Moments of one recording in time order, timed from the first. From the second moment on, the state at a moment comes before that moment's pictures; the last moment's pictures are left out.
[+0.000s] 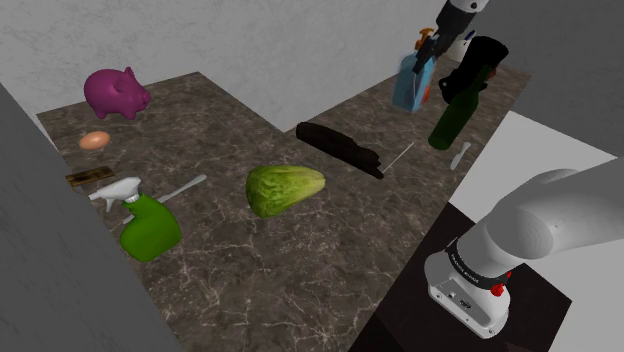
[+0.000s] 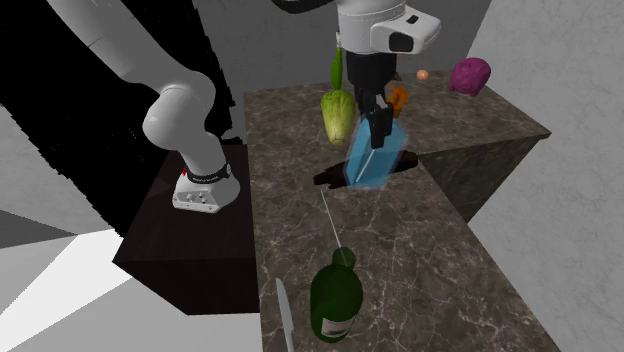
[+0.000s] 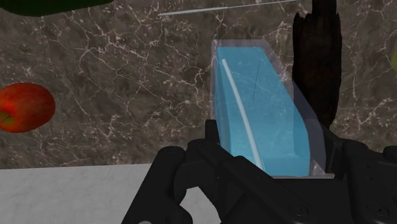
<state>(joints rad) -0.09 -0.44 -0.28 -2.26 -0.08 2.01 -0.43</state>
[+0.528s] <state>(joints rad) -0.09 -0.43 -0.27 -2.15 -0.08 1.90 -0.43</state>
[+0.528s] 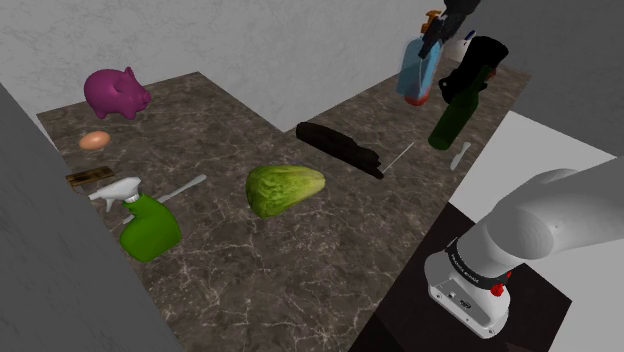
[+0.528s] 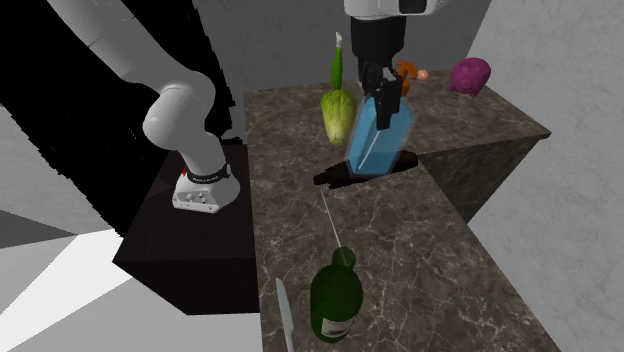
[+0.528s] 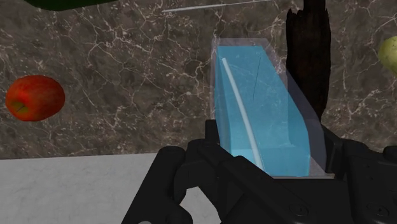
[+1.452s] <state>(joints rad) -0.07 -0.43 -0.22 -1.98 -0.06 1.74 -0.38</state>
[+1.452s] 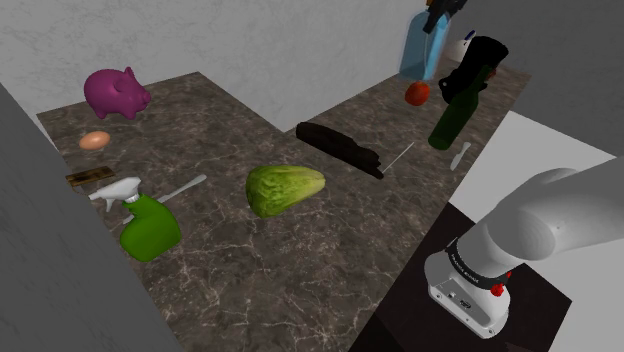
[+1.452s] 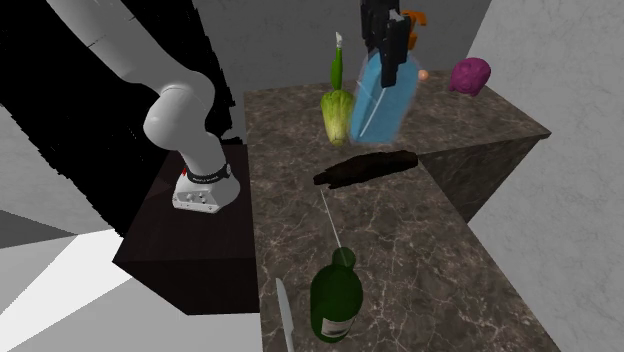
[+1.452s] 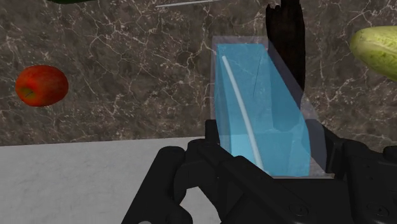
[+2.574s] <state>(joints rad) 0.05 -0.41 0.10 -1.99 -0.01 1.75 0.04</state>
